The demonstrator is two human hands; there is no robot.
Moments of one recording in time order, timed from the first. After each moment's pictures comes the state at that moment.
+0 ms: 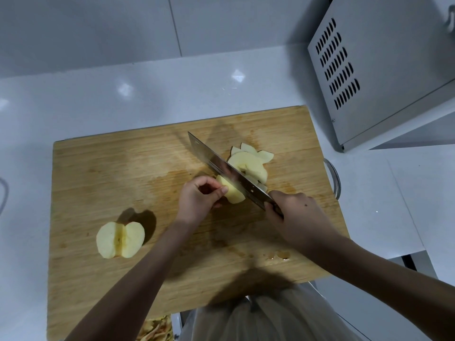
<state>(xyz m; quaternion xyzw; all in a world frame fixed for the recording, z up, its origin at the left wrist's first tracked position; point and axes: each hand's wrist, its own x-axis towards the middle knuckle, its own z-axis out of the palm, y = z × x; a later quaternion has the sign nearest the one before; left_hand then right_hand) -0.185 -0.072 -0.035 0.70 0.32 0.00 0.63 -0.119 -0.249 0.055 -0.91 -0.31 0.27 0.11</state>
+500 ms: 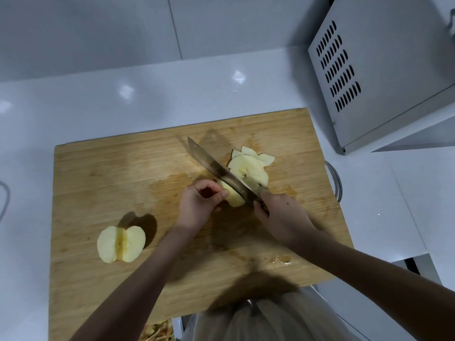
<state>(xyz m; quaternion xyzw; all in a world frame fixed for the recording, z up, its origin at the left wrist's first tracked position) -0.185 -0.072 -0.040 0.71 0.32 0.01 0.62 -0.113 -0.230 0.023 -0.90 -0.29 0.29 0.12</state>
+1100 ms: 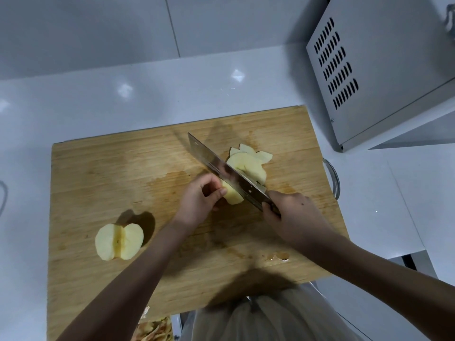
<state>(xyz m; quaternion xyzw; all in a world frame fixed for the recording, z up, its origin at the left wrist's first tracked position) -0.181 -0.070 -0.032 0.78 0.26 -0.05 0.57 -0.116 -0.247 0.054 -0.90 -0.30 0.28 0.14</state>
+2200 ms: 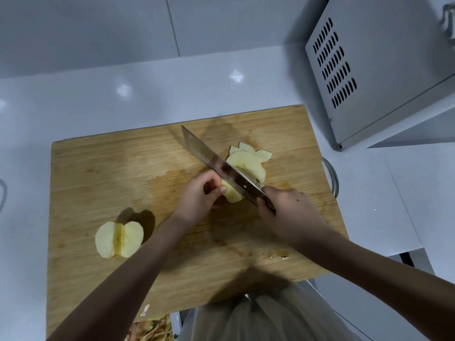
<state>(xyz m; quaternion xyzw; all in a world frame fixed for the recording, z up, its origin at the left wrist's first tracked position) -0.180 -0.067 -0.034 0.80 0.24 -0.05 0.54 -0.119 -0.239 0.057 -0.90 -0.30 0.27 0.13</state>
